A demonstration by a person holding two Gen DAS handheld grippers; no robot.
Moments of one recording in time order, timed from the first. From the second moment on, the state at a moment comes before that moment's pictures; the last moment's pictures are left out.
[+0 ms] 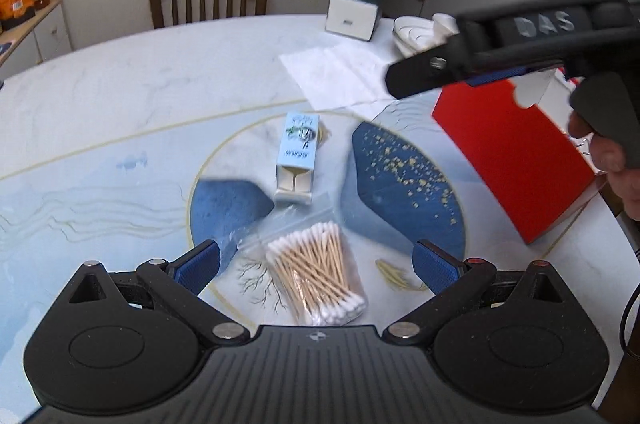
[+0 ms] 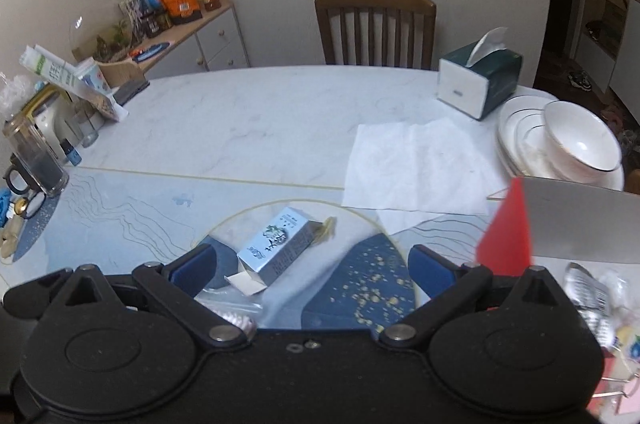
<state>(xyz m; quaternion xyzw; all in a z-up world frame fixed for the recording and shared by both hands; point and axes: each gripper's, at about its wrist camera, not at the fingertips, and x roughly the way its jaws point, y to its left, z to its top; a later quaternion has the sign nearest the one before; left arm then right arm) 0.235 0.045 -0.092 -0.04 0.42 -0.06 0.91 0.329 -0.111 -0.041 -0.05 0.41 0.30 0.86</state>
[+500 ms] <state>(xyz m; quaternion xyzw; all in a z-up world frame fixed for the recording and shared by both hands) 0.247 0.037 -0.121 -0.03 0.43 -0.04 0.90 0.367 -0.052 -0.090 -0.06 0.46 0.27 0.85</state>
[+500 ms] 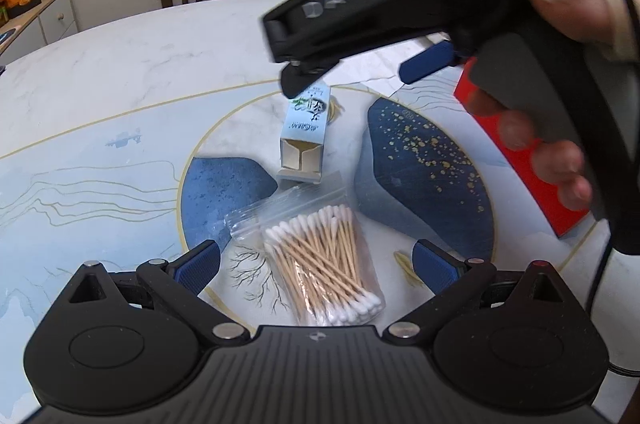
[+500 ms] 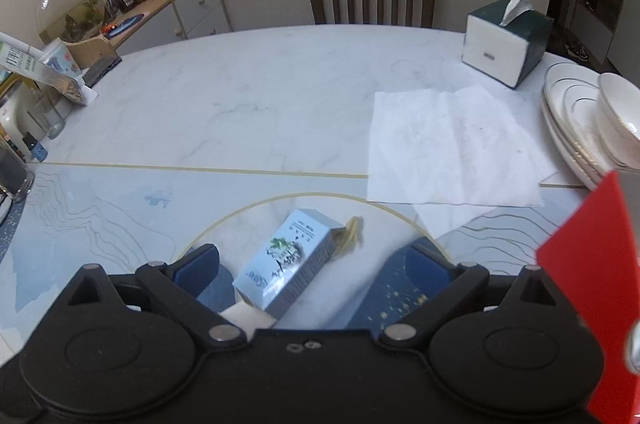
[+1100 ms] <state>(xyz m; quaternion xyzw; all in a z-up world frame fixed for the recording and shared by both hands) 0.255 0.026 -0.140 -0.01 0.44 -0.02 0.90 0.388 -0.023 -0.126 -0.10 0.50 0.25 0.82</state>
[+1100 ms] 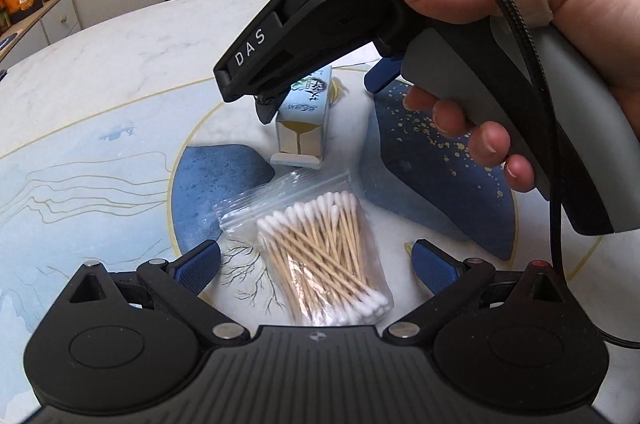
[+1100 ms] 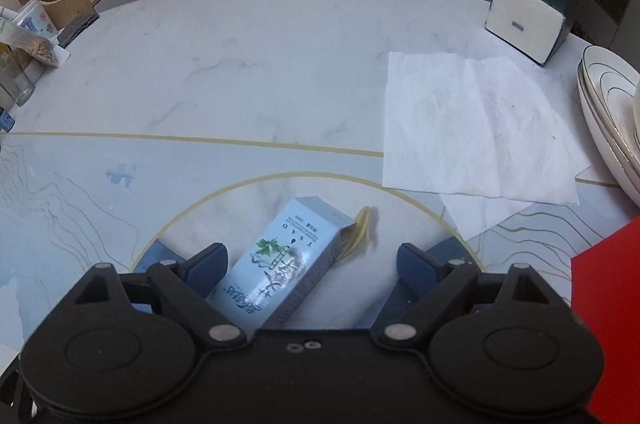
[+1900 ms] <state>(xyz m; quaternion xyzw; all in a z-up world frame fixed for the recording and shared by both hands) 0.249 0.016 -0.133 0.03 0.44 -0.04 0.90 0.382 -0.043 -0.123 -0.12 0.50 0.24 0.82</state>
